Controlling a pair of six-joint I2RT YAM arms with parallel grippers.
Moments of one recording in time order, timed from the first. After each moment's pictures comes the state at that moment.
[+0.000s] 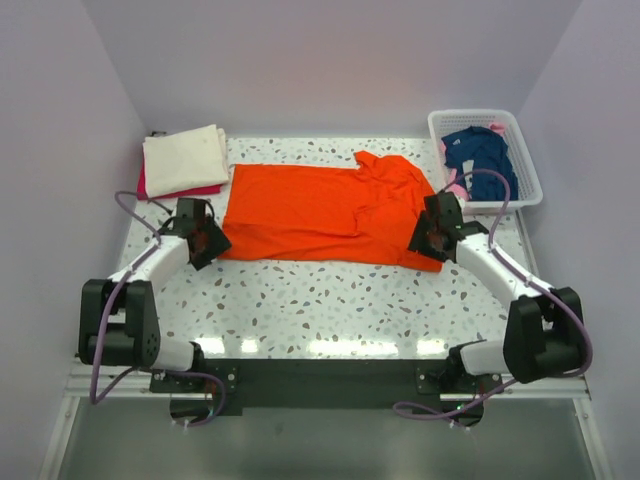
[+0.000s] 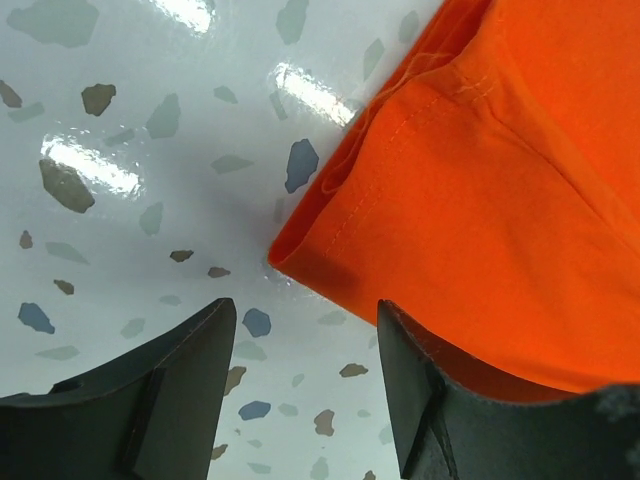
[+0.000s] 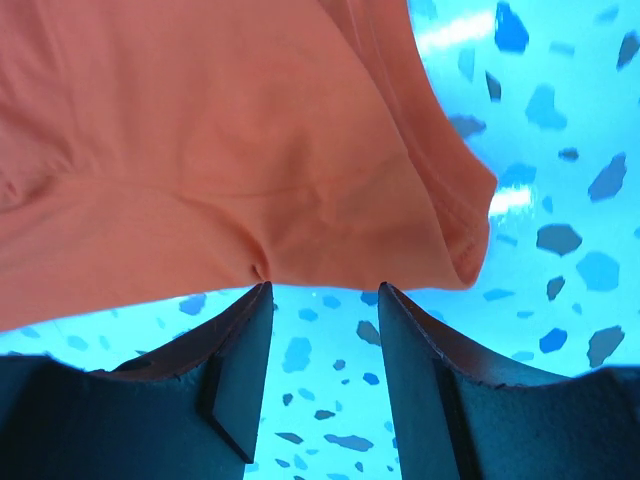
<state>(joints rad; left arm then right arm) -0.03 1.40 0.77 -0.40 -0.09 -0.67 0.24 1.36 0.88 -0.51 0.20 0.55</state>
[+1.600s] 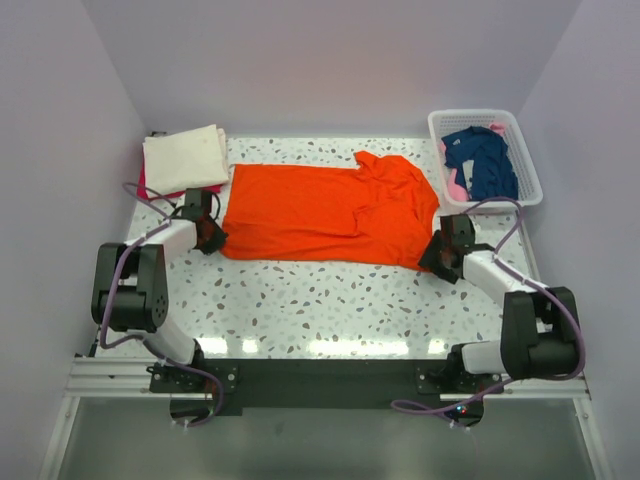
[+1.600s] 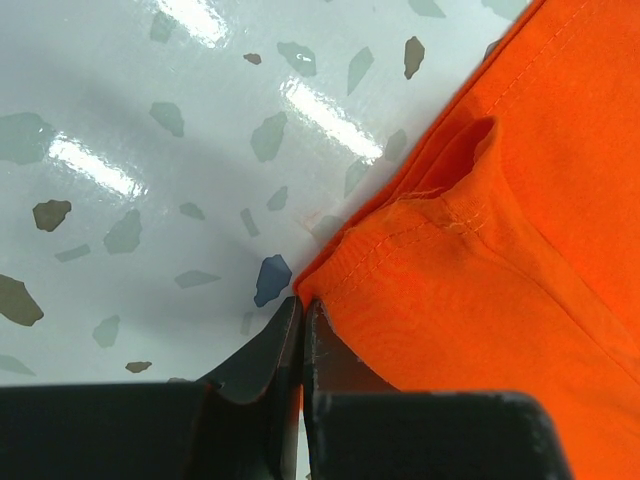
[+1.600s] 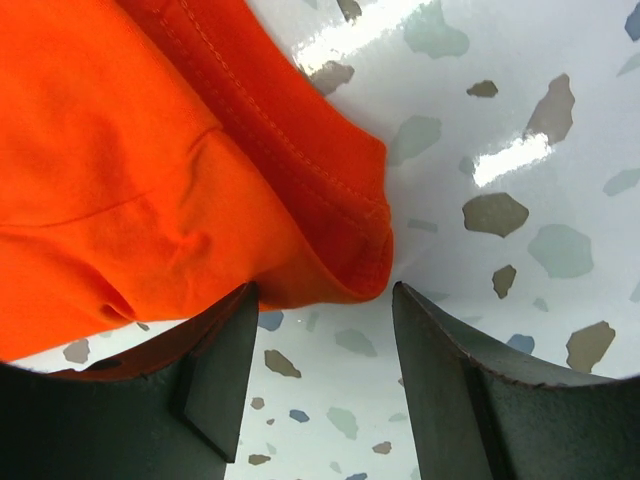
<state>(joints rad) -0.03 1.63 0.86 -0.29 -0.14 -0.72 0.09 1.35 0.64 -0.36 0.14 0.61</state>
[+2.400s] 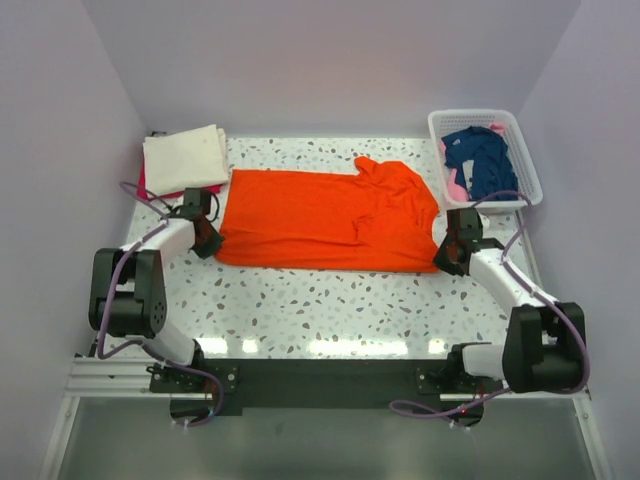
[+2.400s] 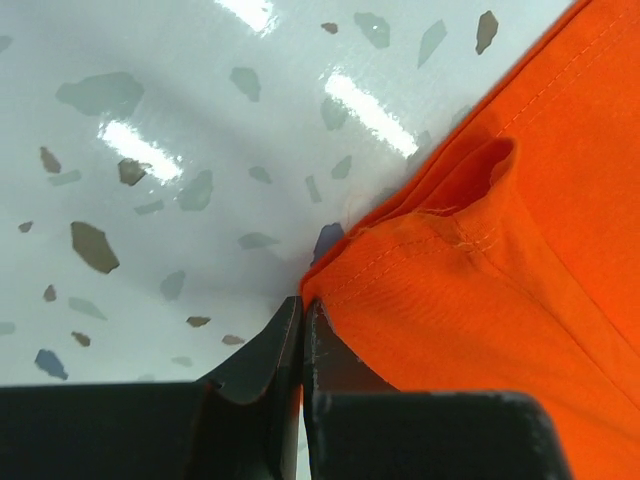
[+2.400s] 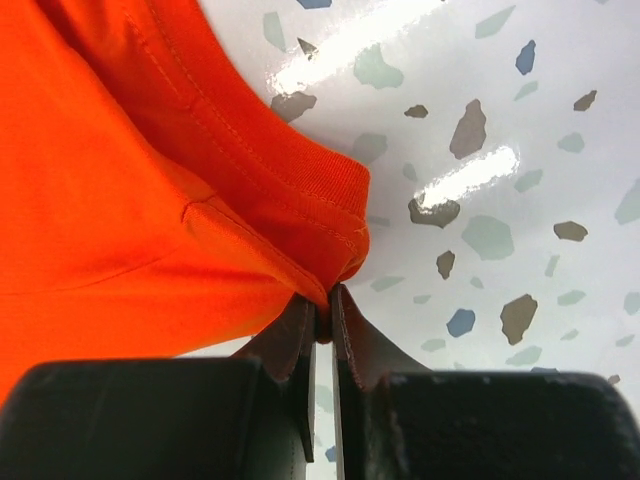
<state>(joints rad) -0.03 1.62 0.89 -0.41 -0.20 -0.72 0.07 1.31 0.71 -0.46 0.21 0.57</state>
